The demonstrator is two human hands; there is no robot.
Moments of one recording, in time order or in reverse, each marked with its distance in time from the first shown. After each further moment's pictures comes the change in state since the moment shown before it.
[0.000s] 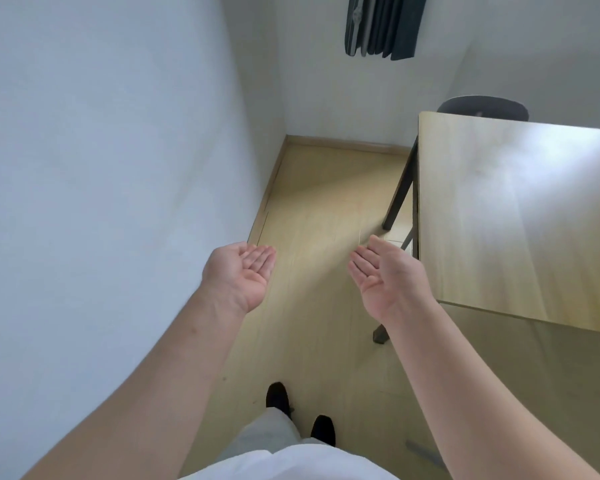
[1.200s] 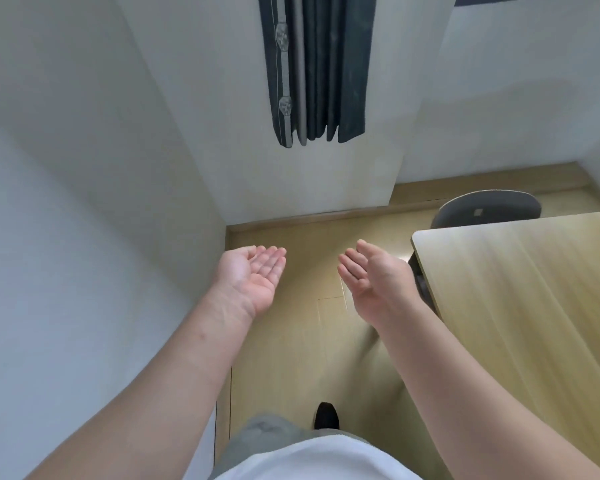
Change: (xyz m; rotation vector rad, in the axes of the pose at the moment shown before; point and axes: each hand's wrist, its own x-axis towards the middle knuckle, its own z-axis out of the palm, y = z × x) left_hand 0.445 0.201 0.523 0.303 -0.130 -0.131; right_hand 0.460 -0.312 0.355 0.187 0.139 -0.132
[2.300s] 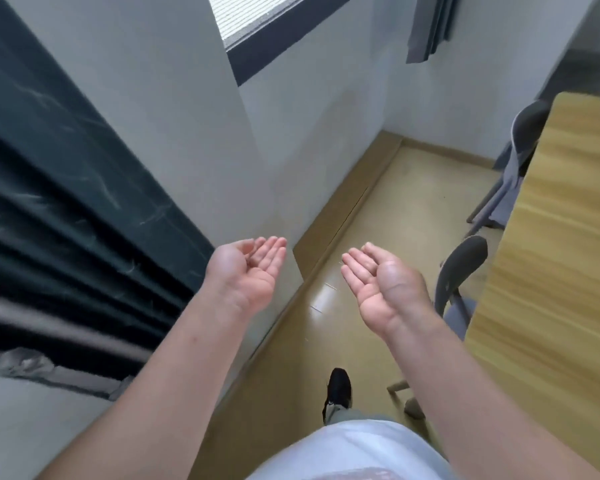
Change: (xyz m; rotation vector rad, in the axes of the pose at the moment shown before) left_hand 0.353 0.089 0.549 0.601 -0.453 -0.359; right_hand 0.370 -0.318 0.151 0.720 0.381 -0.412
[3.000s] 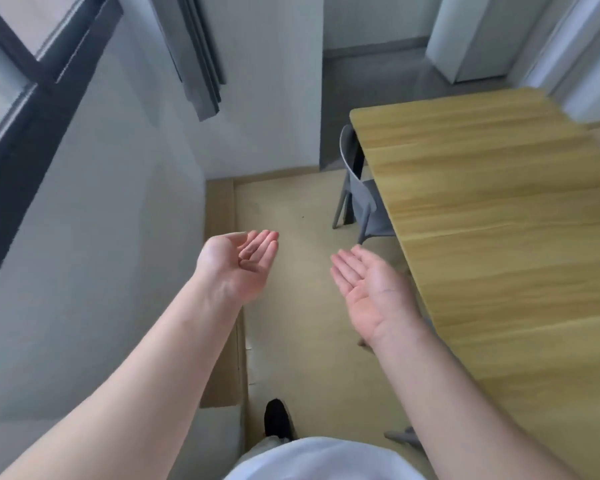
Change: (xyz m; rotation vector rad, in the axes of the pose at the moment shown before) left_hand 0.263 0.023 0.376 0.542 -0.308 -0.448; right_hand 0.219 -0.205 0.114 0.426 0.430 -0.409
